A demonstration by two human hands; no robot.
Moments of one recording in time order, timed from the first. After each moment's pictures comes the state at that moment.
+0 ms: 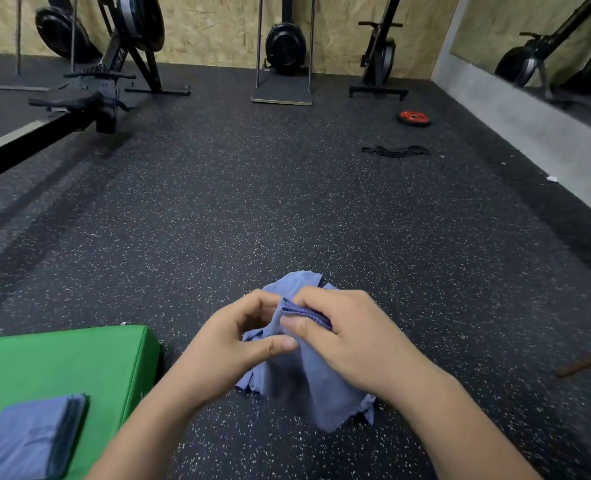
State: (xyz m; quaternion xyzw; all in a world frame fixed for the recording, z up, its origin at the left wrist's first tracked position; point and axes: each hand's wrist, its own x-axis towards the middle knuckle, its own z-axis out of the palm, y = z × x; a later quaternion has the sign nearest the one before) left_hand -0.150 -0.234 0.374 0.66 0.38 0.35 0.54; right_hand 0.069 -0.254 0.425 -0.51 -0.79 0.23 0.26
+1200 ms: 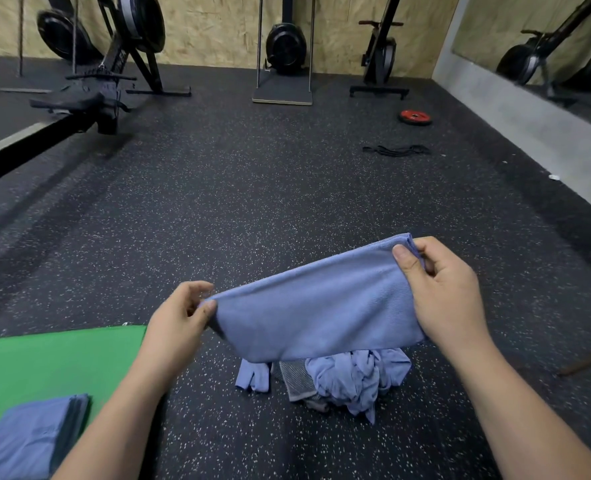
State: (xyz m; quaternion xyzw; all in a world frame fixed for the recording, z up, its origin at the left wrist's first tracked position) left_hand -0.211 -0.186 0.311 0.57 0.66 0.36 0.32; right_hand 0.158 -0.232 0.412 -0.65 -0.56 0.17 0.49
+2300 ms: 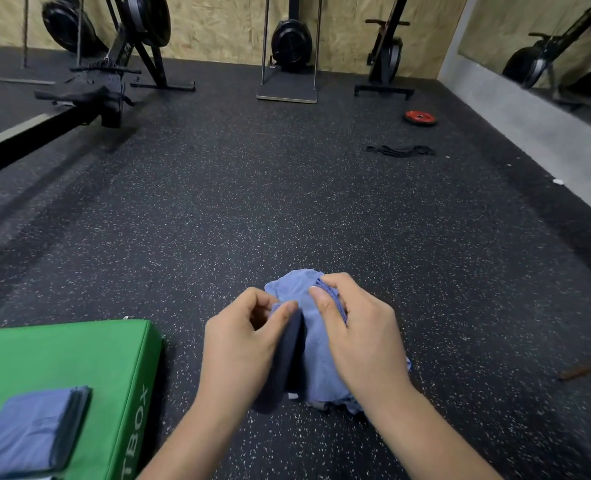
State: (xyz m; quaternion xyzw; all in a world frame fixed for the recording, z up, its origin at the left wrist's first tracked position) left_hand -0.111 -0.253 0.377 0.54 0.62 0.45 0.35; right_hand 0.056 -0.261 0.388 -0.62 -0.64 0.15 0.43
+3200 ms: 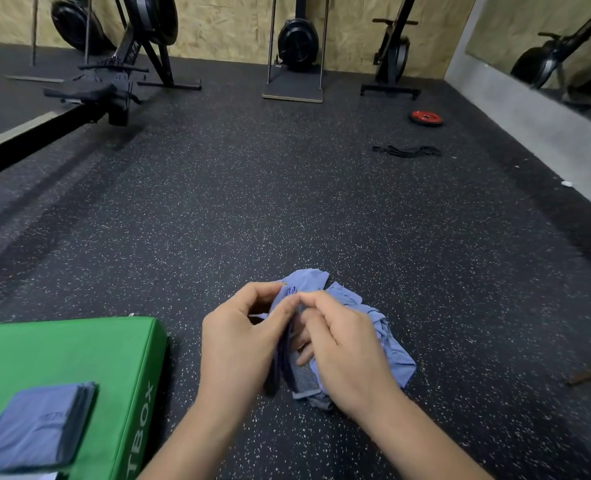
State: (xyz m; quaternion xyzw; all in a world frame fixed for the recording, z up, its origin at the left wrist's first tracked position) left_hand -0.117 -0.257 0.393 0.51 0.58 0.50 0.40; right_hand 0.031 -0.267 0.389 -0.57 -0.62 0.37 0.39
